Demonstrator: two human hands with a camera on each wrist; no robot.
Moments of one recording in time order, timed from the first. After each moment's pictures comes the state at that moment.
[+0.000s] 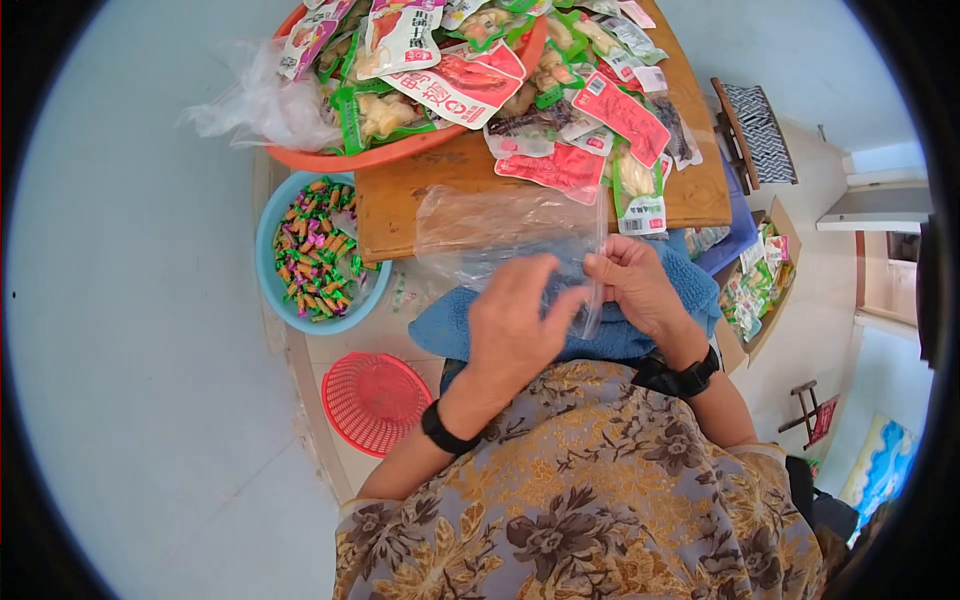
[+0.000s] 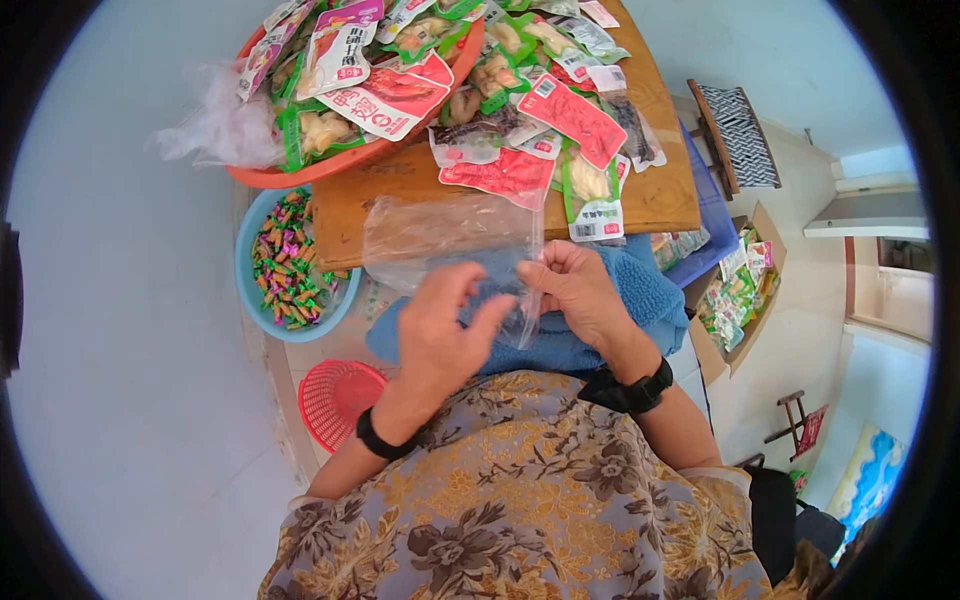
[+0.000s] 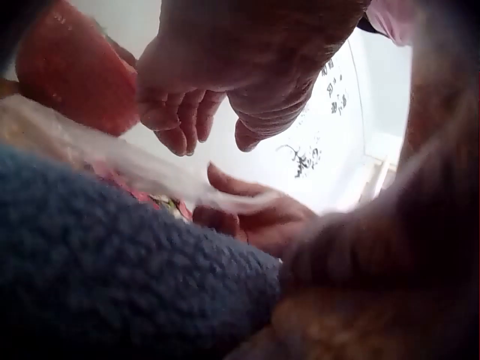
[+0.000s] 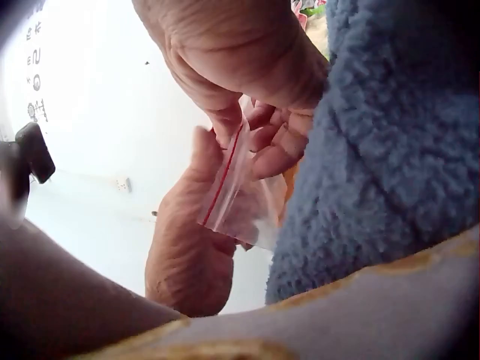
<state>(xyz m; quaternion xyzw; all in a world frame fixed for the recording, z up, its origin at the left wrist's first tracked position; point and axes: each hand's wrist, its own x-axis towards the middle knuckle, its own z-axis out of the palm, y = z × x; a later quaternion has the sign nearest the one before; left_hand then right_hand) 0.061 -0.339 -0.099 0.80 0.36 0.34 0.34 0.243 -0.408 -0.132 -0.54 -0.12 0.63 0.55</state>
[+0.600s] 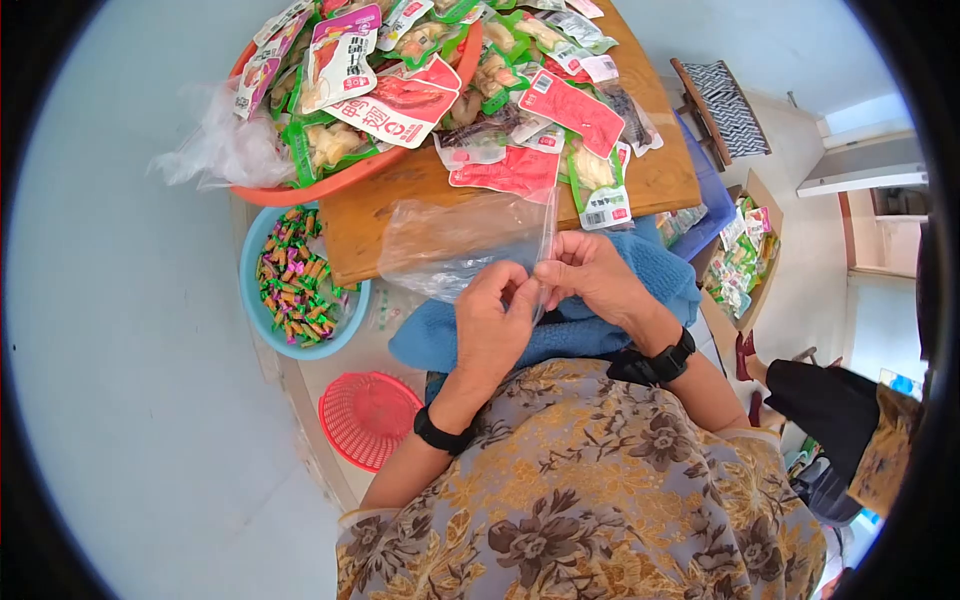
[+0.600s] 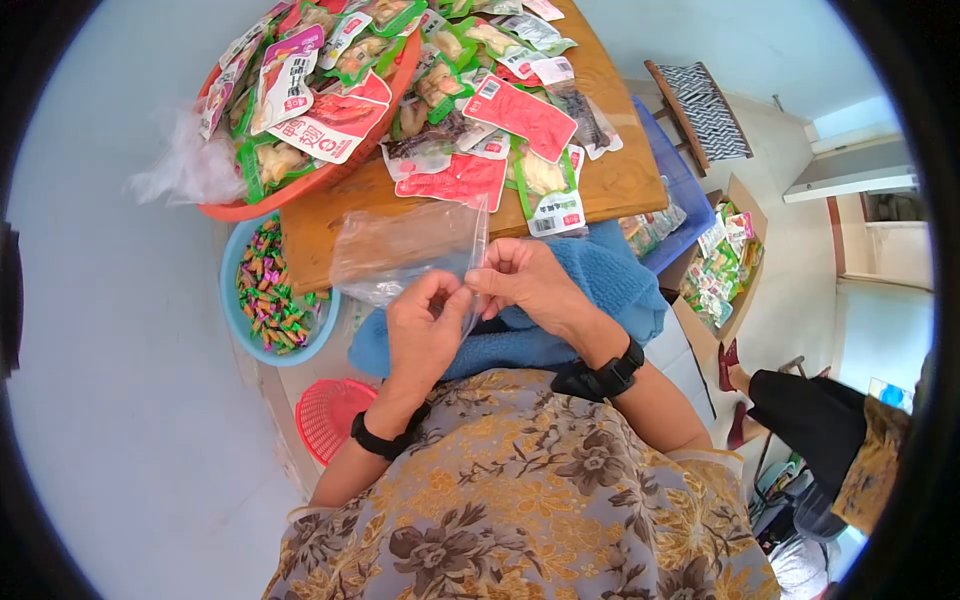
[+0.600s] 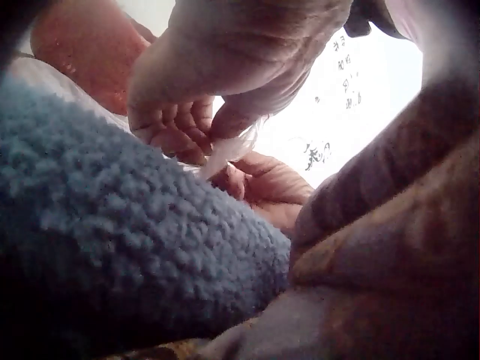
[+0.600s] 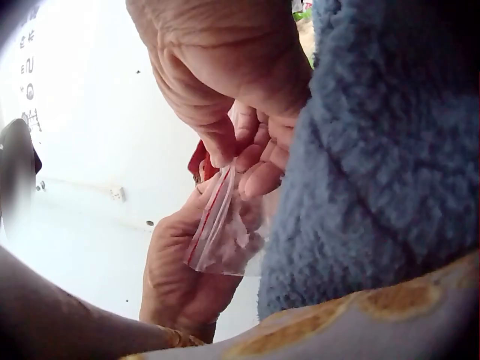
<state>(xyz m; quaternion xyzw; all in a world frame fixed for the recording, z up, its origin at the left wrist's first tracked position) 0.076 -0.344 -0.122 0.69 0.41 0.27 0.54 0.245 -0.404 -0.131 -0.52 -0.21 0.64 0.52</state>
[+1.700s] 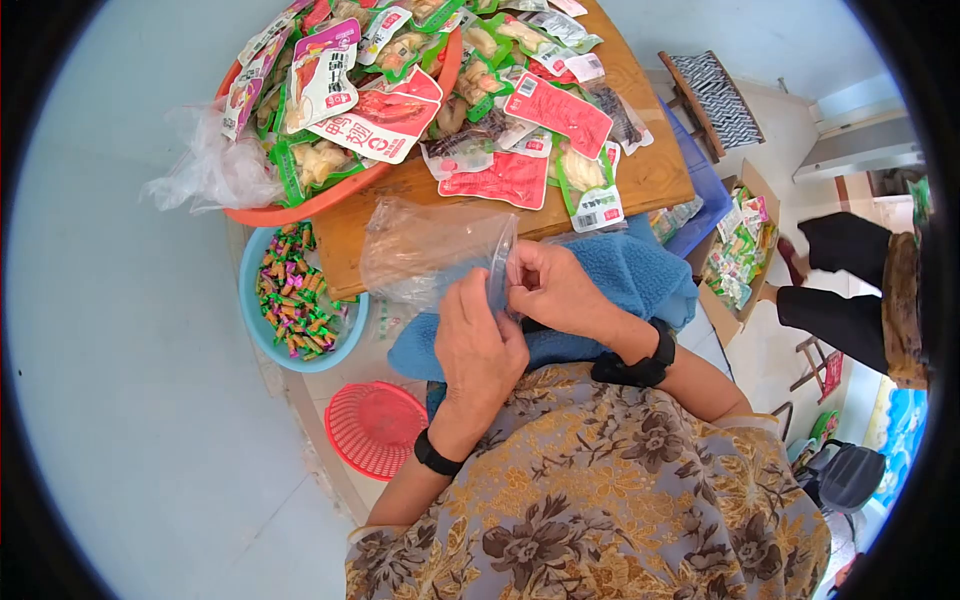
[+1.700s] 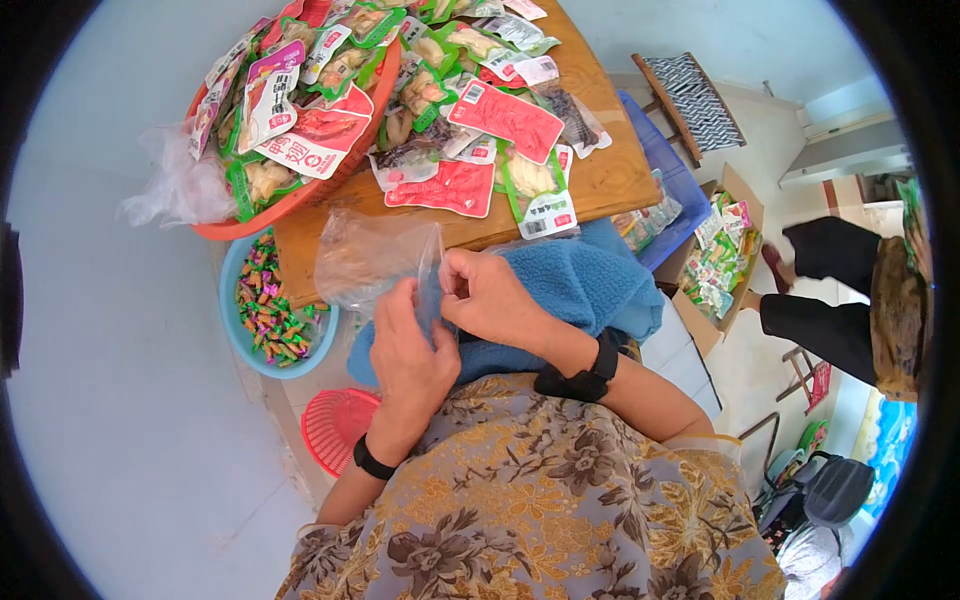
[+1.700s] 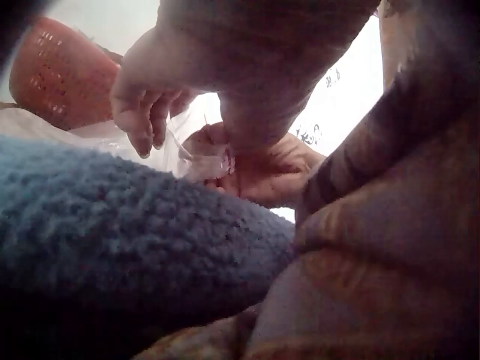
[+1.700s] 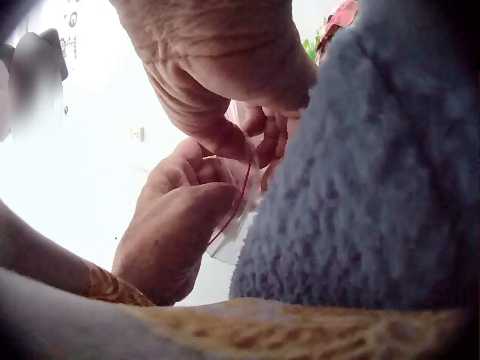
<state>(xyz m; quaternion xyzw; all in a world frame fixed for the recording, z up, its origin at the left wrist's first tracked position) 0.062 -0.355 -0.113 0.84 0.40 0.25 0.26 0.213 -0.388 -0.134 -0.62 -0.38 0.50 0.47</state>
